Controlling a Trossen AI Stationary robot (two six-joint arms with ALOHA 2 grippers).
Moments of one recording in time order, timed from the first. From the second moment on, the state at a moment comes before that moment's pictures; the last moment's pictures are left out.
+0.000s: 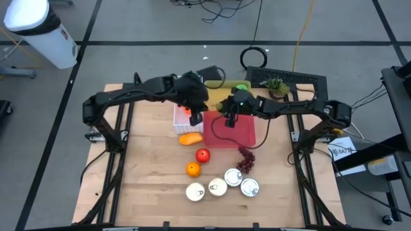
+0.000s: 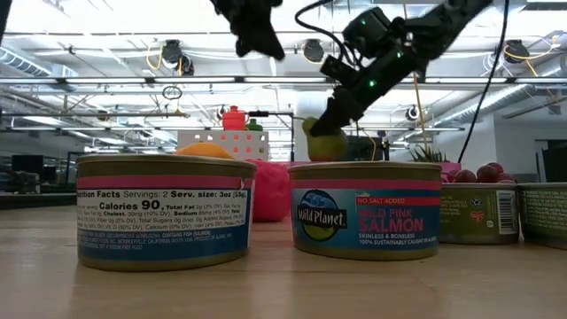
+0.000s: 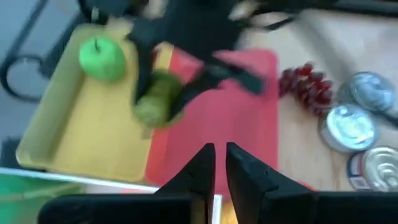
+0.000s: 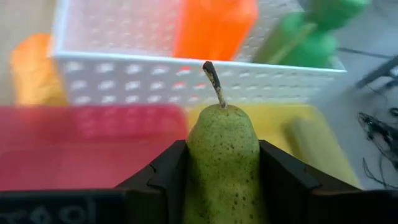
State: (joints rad) left arm 0.26 1.66 1.65 -0.79 0.13 0.09; right arm -0.36 1.52 0.89 0.12 0.07 -0.32
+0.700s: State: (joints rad) left arm 0.27 1.23 0.95 0.02 0.09 0.09; right arm -0.57 1.27 0.20 1.00 0.10 -0.15
